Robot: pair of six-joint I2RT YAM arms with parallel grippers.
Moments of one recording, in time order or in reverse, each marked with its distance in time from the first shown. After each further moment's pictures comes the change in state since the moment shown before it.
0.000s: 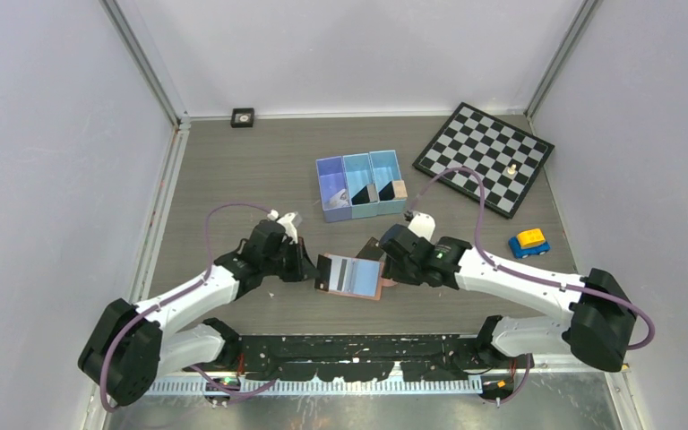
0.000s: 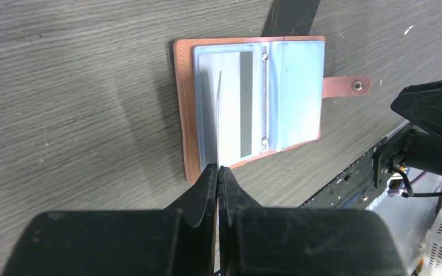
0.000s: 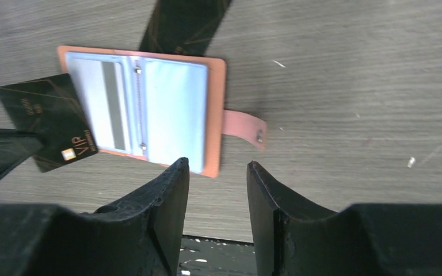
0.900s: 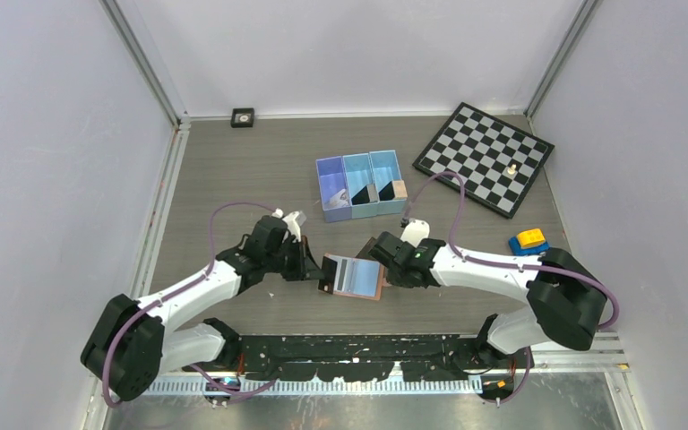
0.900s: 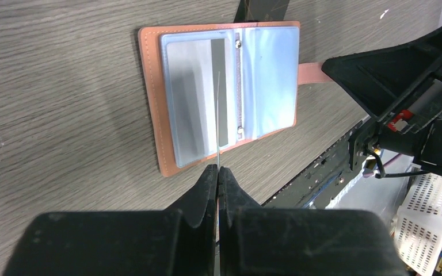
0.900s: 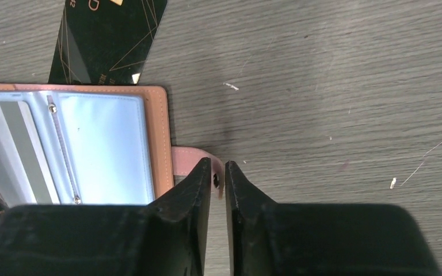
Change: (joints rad) left arm 0.000 0.021 0.043 -0.043 0.089 -0.024; right arm 0.000 0.160 -0.051 0.029 0.090 0.044
